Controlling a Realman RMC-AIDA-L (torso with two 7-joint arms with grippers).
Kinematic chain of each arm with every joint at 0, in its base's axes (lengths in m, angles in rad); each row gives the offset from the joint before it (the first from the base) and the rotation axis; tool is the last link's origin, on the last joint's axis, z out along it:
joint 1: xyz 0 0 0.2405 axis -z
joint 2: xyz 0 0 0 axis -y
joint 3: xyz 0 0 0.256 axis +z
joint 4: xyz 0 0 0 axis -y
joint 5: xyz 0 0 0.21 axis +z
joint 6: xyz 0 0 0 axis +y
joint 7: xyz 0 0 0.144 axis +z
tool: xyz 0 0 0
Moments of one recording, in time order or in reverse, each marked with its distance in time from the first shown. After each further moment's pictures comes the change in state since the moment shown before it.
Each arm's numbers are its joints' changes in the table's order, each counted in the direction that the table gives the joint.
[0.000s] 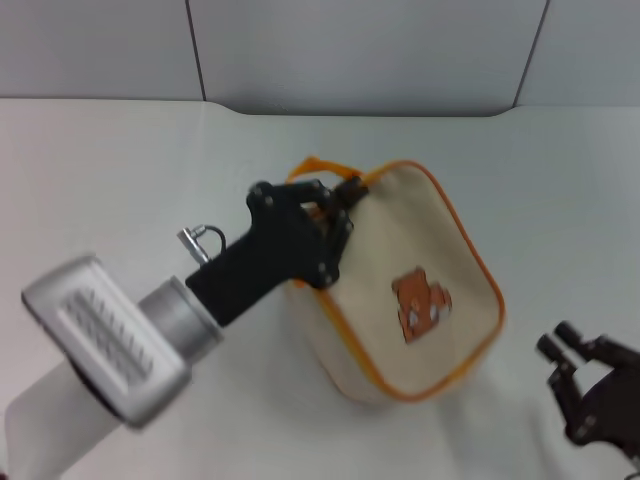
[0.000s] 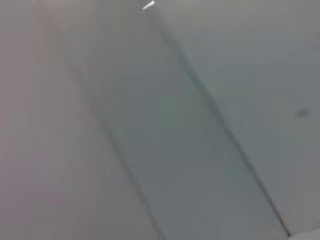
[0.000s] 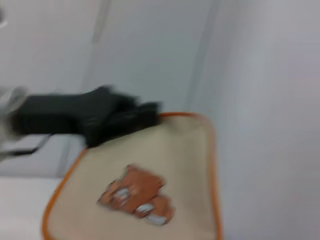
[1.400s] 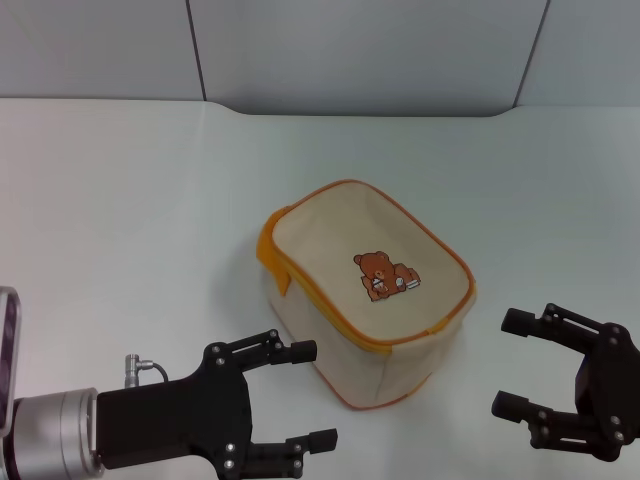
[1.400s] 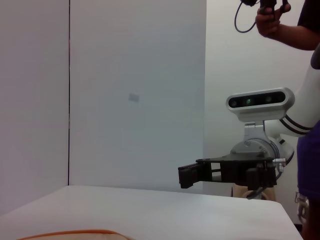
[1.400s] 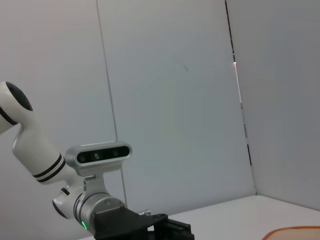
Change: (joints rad) left arm -0.012 -0.035 0.035 -0.420 0.520 0.380 -0.802; right arm -0.294 0.046 -0.392 0.418 -0.021 -0.361 0.727
